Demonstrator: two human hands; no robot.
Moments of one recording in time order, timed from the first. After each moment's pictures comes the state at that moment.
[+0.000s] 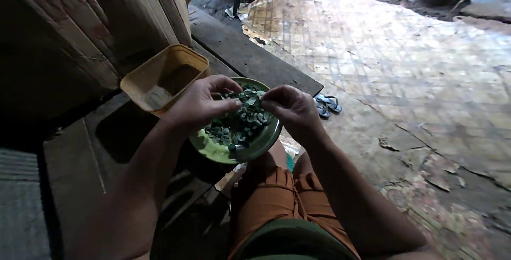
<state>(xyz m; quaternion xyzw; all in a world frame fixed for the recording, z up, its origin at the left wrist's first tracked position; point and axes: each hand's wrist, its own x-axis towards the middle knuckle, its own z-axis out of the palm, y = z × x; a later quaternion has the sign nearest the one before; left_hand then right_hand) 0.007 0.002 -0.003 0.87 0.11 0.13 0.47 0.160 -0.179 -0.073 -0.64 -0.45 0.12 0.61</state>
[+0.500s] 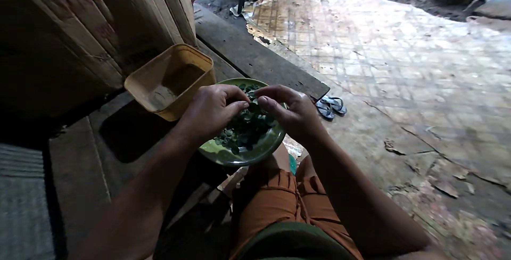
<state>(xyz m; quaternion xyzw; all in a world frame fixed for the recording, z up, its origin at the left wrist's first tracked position) 0.012 -0.010 -0.013 0.93 0.10 0.19 0.29 0.155 -0.168 -0.057 -0.67 -0.50 0.10 0.54</state>
